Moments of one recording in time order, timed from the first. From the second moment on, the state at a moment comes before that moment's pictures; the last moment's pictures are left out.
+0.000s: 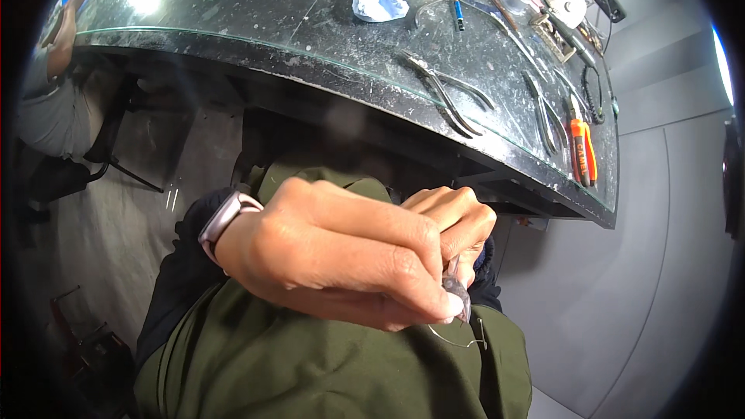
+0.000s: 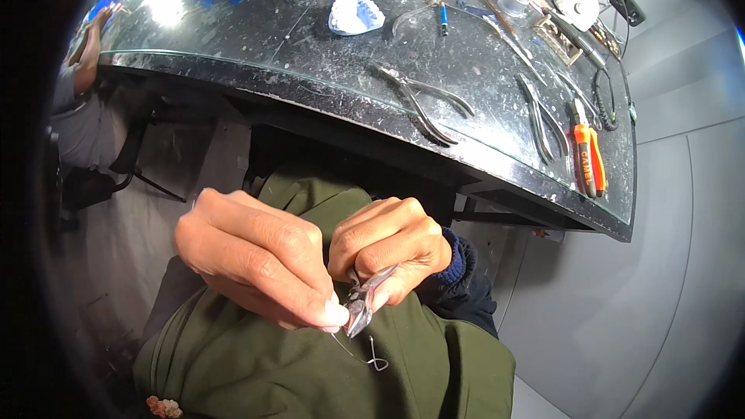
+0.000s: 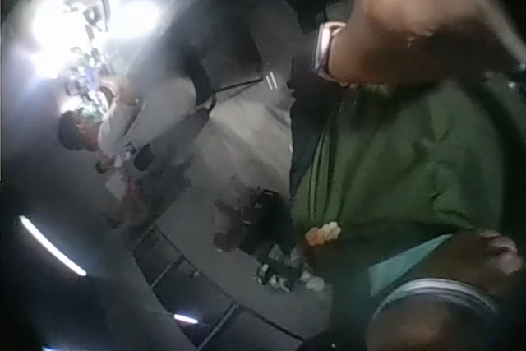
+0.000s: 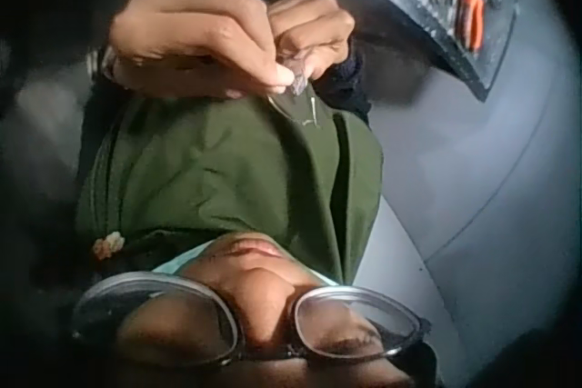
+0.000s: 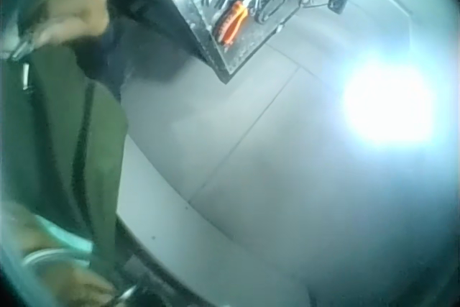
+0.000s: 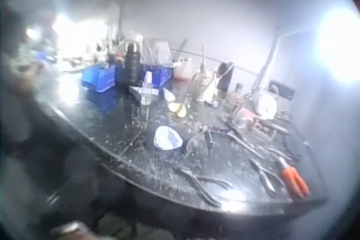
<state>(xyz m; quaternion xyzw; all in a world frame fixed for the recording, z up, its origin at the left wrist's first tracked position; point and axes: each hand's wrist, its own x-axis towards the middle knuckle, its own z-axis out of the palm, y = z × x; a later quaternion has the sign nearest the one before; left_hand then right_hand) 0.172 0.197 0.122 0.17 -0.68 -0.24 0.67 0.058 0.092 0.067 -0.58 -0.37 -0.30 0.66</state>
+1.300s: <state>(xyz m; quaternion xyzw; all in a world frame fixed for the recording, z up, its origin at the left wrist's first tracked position) 0.188 0.205 0.126 0.35 -0.54 -0.31 0.70 -0.129 -0.057 0.073 -0.79 0.54 -0.27 -0.03</state>
